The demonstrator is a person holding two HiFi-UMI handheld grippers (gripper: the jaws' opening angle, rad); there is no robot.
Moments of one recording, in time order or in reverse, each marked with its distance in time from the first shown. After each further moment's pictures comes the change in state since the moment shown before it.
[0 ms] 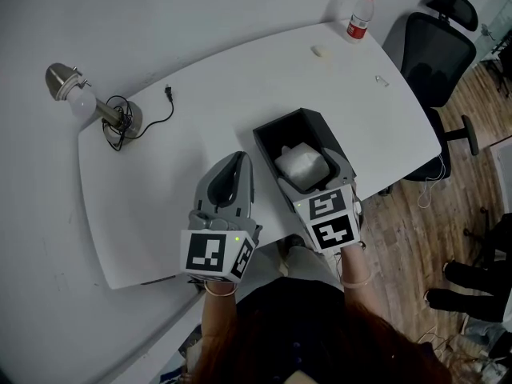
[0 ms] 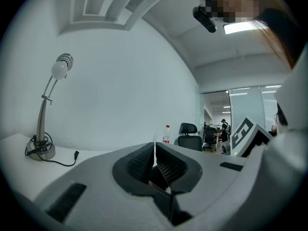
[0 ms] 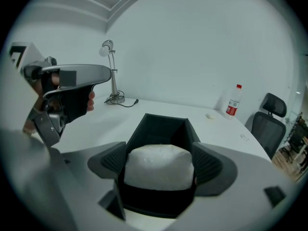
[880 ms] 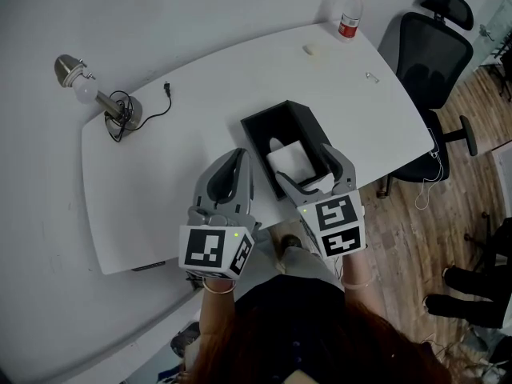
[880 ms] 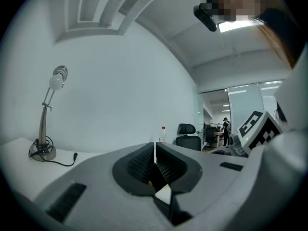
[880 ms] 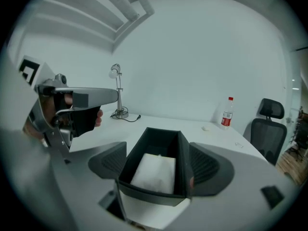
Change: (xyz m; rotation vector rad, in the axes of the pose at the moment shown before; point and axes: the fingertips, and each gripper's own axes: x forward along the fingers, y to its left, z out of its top) left arm -0.013 -0.045 0.006 0.034 -0.017 0.009; right arm -0.057 -0.010 0.010 0.006 -0.204 0.022
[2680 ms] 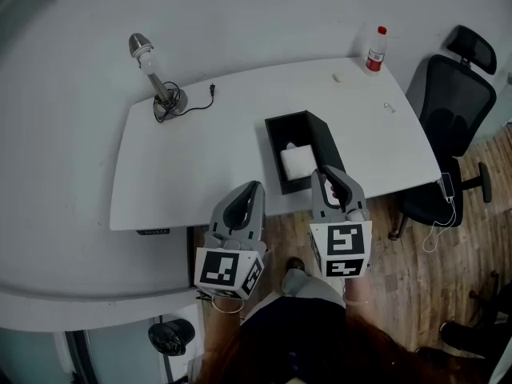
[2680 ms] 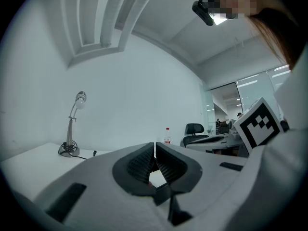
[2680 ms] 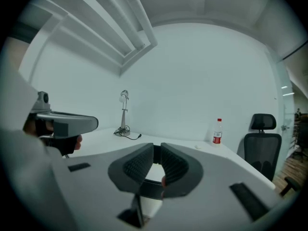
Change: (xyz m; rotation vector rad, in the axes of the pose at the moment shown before) left arm -0.092 -0.072 -0.002 0.048 -0.023 0.200; right arm -0.094 -0.001 0.017 -0.036 -0.263 -0.027
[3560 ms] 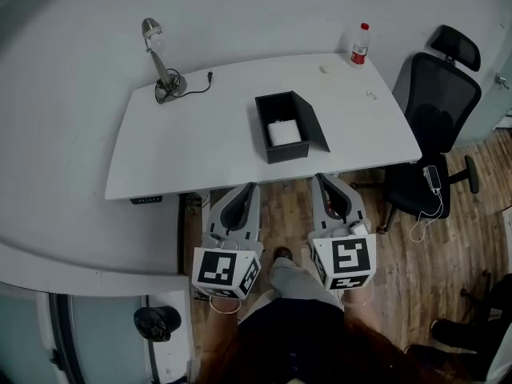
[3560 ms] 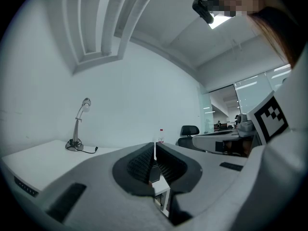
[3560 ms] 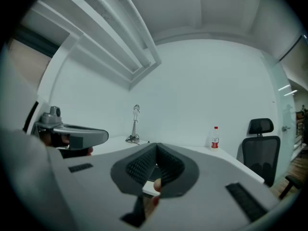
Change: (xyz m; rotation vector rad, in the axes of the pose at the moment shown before) left arm -0.086 -0.072 -0.003 -0.004 -0.028 0.019; right arm -0.130 0.017 0.002 0.003 -0.142 0.054
